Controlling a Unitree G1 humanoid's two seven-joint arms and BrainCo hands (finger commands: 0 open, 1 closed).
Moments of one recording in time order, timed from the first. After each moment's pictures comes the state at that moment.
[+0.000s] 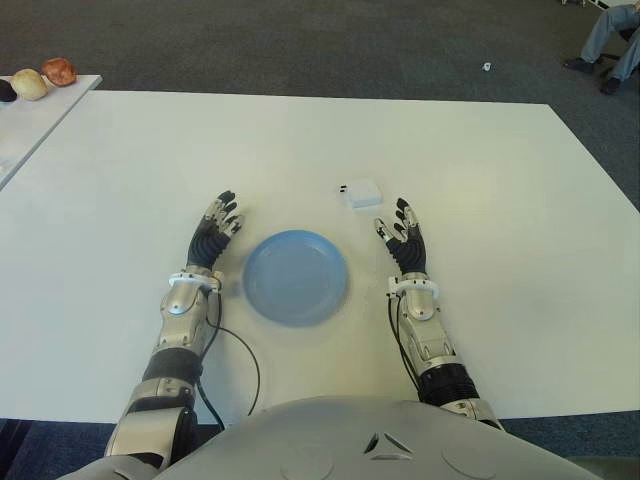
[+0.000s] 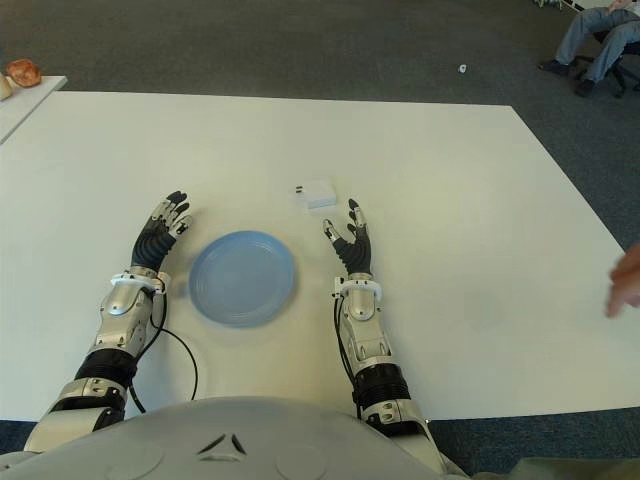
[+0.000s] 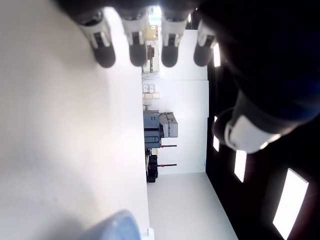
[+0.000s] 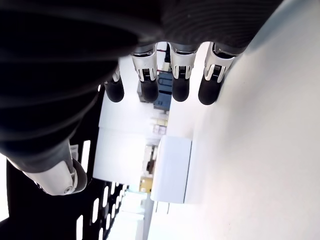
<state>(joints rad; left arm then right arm) -0.07 0.18 0.14 0.66 -0.14 -0.47 -0.24 -0.01 0.02 0.09 0.36 -0.19 -0.22 -0.25</state>
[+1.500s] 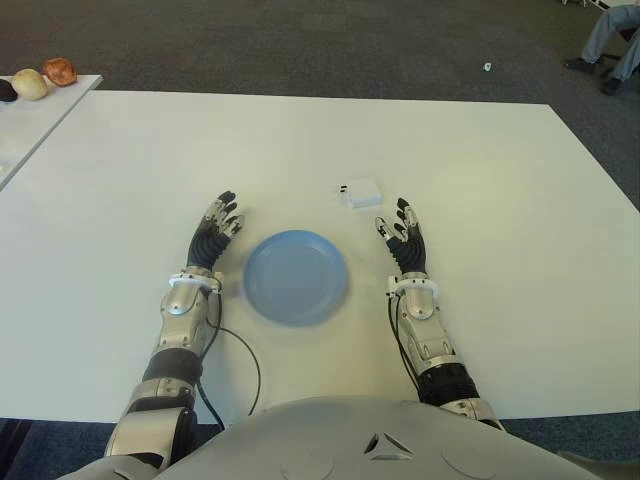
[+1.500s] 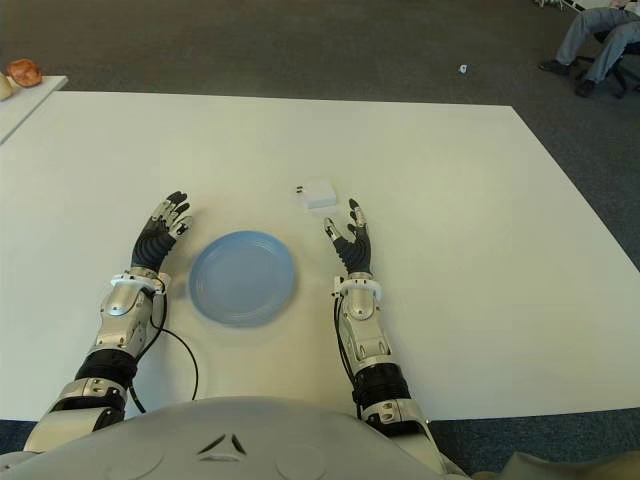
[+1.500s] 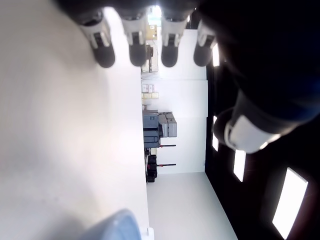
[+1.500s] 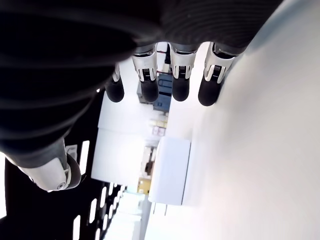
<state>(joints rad) -0.07 0.18 0.14 0.67 -0.14 -0.48 -0.24 -0.02 0.02 0.09 0.34 -0.22 -0.17 -0.28</state>
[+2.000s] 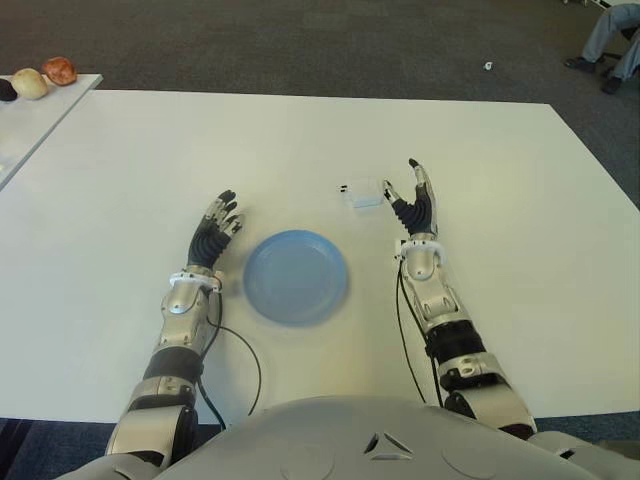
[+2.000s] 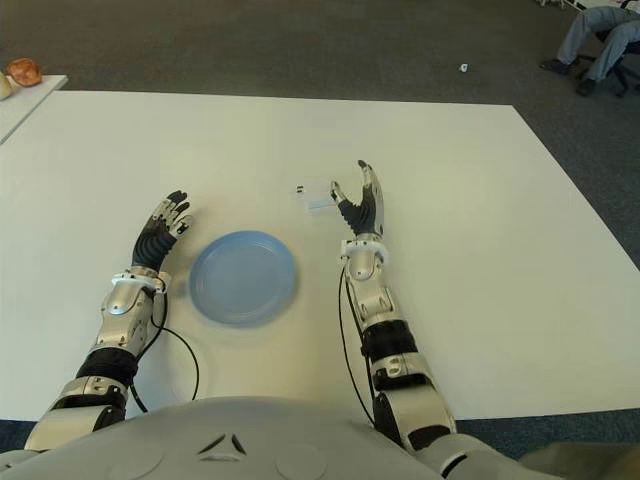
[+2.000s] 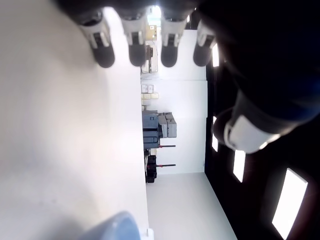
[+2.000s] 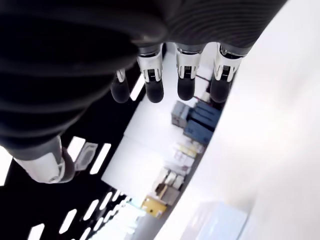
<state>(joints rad) -0.08 0.18 0.14 0.68 -0.14 -0.49 -0.24 -0.26 -0.08 0.12 0.43 -0.45 -0.08 -0.43</state>
